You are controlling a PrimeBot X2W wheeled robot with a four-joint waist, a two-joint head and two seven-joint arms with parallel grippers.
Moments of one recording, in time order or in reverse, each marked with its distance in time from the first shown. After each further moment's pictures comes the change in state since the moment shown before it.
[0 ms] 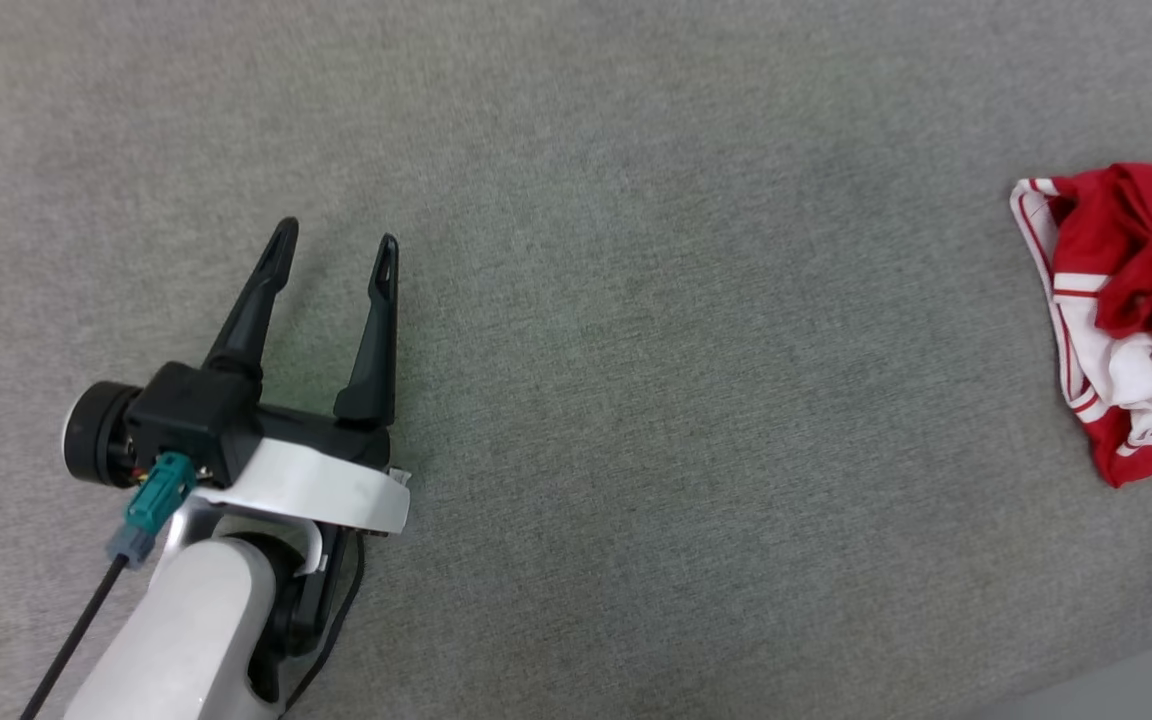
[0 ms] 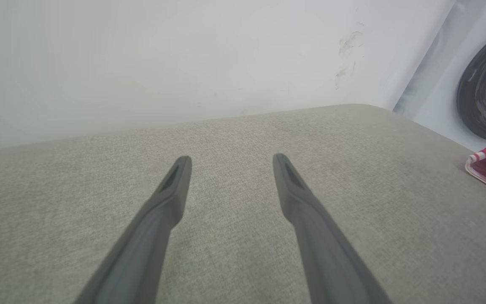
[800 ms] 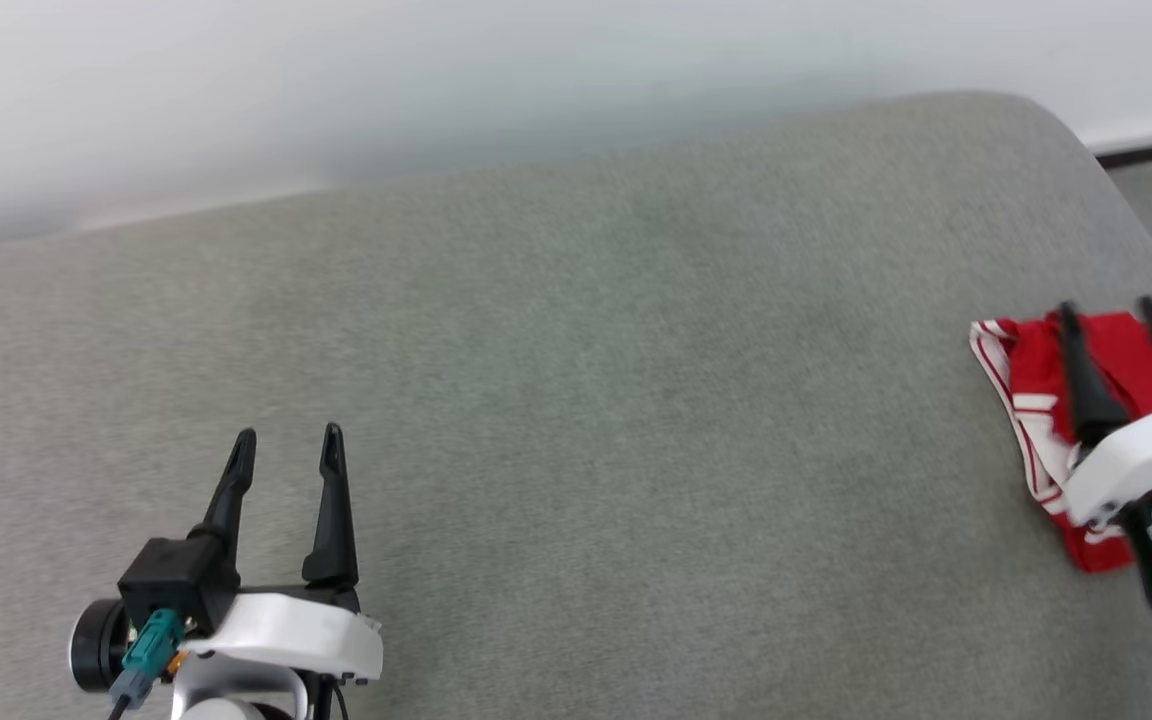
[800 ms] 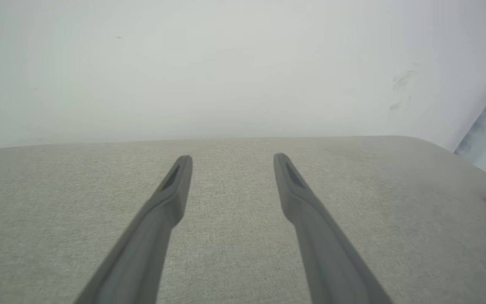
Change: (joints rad) left arm 0.293 -0.064 0.084 0.054 -0.049 0.072 -0.061; right arm 0.365 0.158 0.273 -0.541 0.101 0.000 0.012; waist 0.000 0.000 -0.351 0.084
